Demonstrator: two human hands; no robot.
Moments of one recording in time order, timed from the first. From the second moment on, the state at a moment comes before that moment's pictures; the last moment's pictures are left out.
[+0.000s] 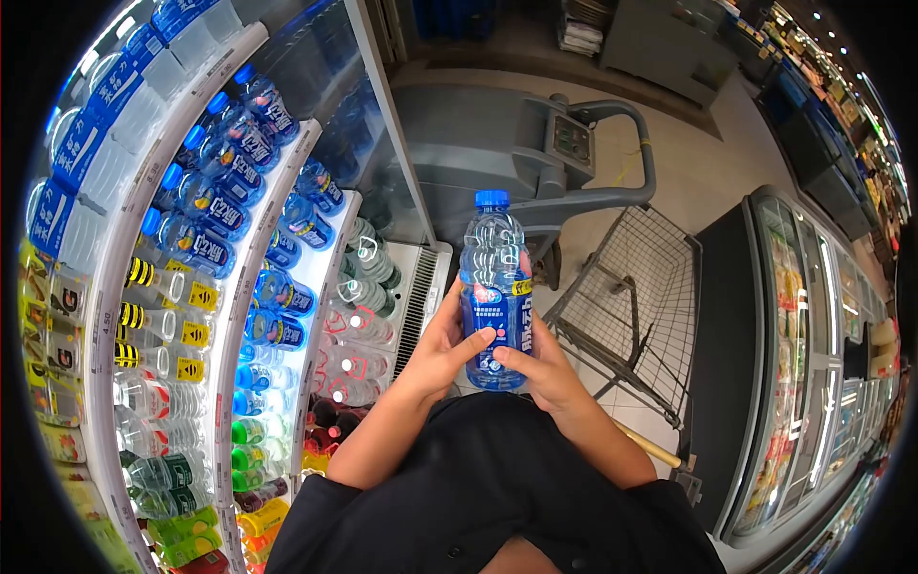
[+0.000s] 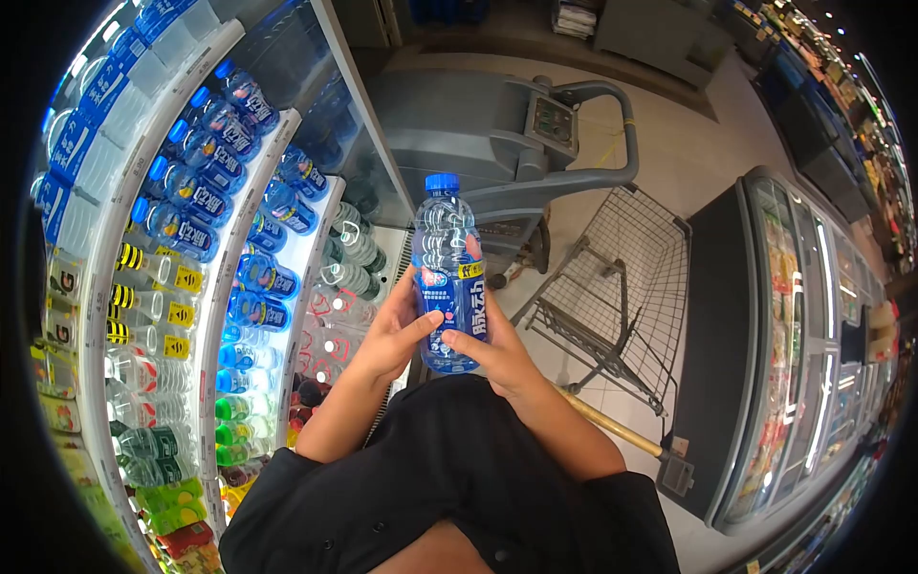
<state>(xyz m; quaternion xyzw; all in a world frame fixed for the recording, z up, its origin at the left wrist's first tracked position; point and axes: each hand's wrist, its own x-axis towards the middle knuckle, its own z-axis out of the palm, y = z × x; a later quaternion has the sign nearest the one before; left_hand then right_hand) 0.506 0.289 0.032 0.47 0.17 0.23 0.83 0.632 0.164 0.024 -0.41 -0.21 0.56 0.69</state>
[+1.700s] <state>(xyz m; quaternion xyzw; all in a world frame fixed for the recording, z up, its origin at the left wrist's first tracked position) 0.510 0.300 0.026 0.38 0.16 0.26 0.88 0.638 0.171 0.021 -0.42 -0.26 0.58 0.66</state>
